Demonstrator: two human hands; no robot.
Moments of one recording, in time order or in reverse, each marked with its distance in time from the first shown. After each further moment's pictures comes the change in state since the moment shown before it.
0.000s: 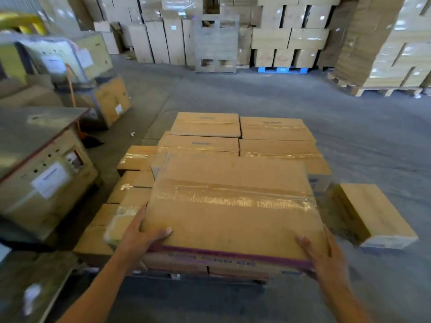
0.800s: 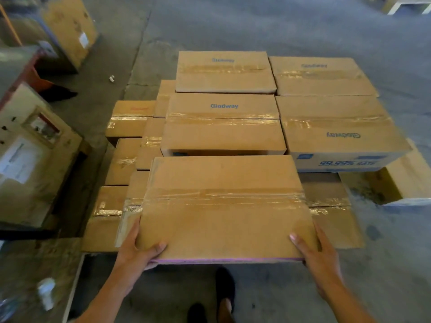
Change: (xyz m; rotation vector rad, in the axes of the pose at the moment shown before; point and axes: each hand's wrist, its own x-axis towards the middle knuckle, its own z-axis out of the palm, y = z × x) left_hand 0.202 -0.133 -0.104 -0.079 -0.075 -0.435; right_hand 0.056 -0.003 0.242 -0.246 -0.014 0.146
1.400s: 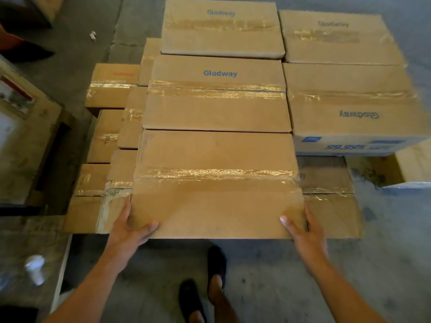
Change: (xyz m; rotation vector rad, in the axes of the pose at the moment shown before) left_hand 0.050 -0.007 0.024 -0.039 -0.026 0.003; right_hand 0.062 0.008 0.025 -0.157 -0.072 0.023
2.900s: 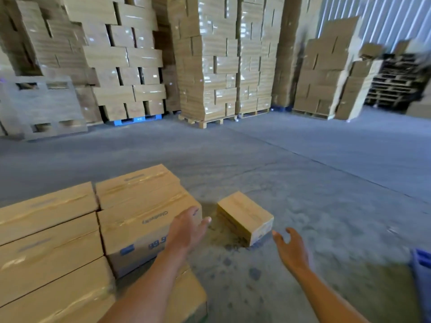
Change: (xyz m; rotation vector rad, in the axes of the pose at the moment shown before) left_hand -0.305 0.217 0.527 0.754 -0.327 1.030; right_hand -0.097 0.133 -0.448 0.203 0.685 -0.016
